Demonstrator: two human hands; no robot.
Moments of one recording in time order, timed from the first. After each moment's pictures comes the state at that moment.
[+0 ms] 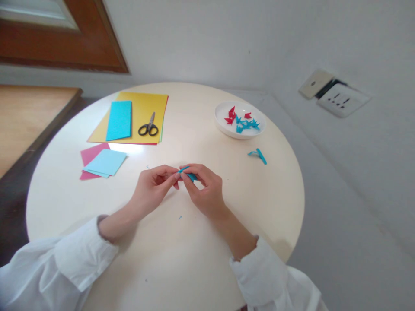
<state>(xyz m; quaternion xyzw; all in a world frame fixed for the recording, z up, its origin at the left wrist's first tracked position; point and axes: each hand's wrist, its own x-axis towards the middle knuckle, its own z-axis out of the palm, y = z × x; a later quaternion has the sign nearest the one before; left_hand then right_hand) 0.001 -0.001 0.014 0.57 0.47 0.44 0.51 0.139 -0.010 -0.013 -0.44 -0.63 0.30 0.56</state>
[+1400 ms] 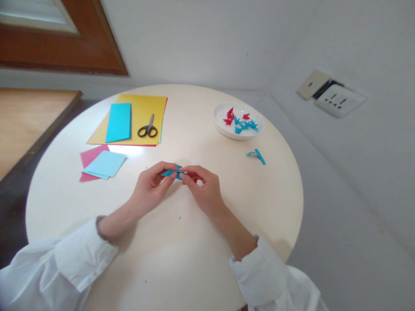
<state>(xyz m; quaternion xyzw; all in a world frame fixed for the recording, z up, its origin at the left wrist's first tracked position) -0.005 0.002 0.003 0.67 0.43 0.45 0.41 0.141 -0.004 -0.011 -0.47 -0.60 0.36 0.54</state>
